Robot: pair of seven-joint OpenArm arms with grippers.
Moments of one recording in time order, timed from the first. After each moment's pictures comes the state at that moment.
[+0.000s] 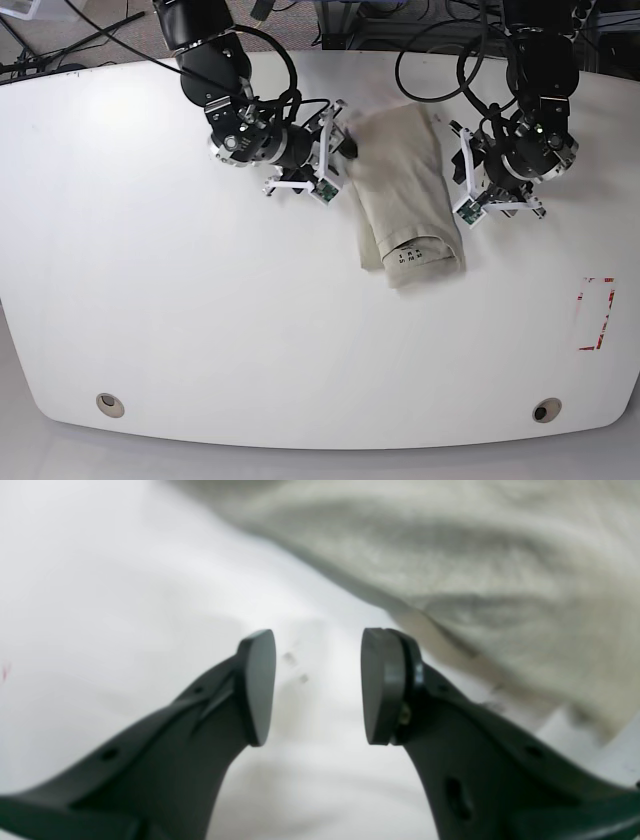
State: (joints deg) left arm 6.2 -13.9 -6.1 109.3 -8.2 -43.0 65.8; right arm -3.3 5.0 -20.0 90.0 12.7 32.8 -48.0
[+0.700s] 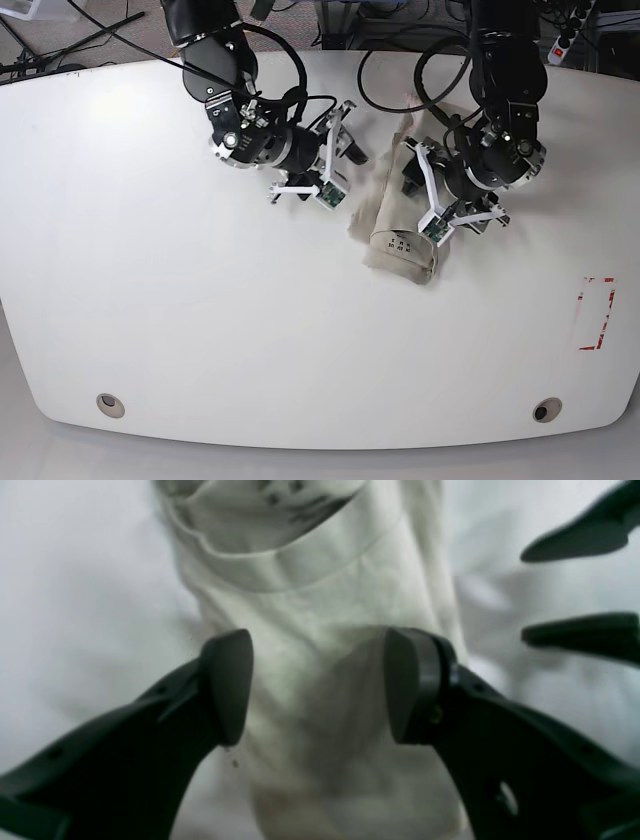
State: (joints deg) left arm 3.5 -5.2 -1.8 109.4 -8.3 -35.9 65.8; right arm -3.9 4.2 -17.4 96.1 13.5 33.4 -51.0
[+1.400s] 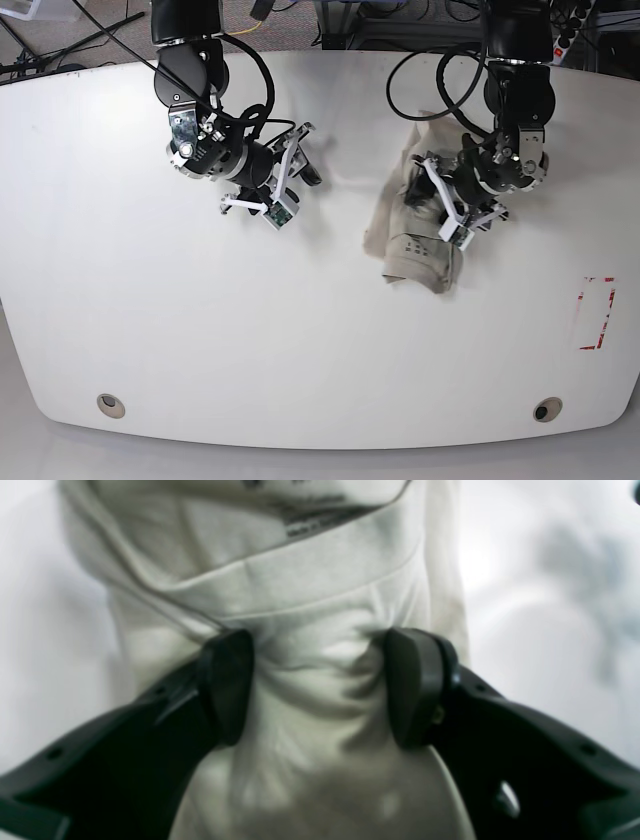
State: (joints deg) left arm 2.2 -11.0 -4.2 86.0 -13.4 -32.8 45.1; right arm -3.9 4.3 -4.8 96.2 13.6 37.7 -52.4
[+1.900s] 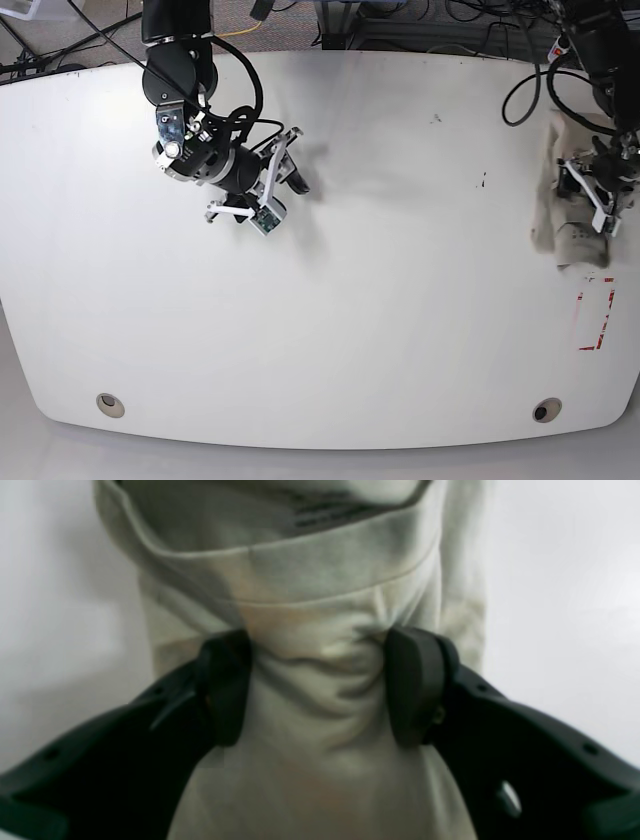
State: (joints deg) left arm 2.5 -27.1 -28.0 73.9 -11.9 -41.4 44.7; right arm -4.0 5.9 -3.5 99.9 13.5 38.1 -52.6
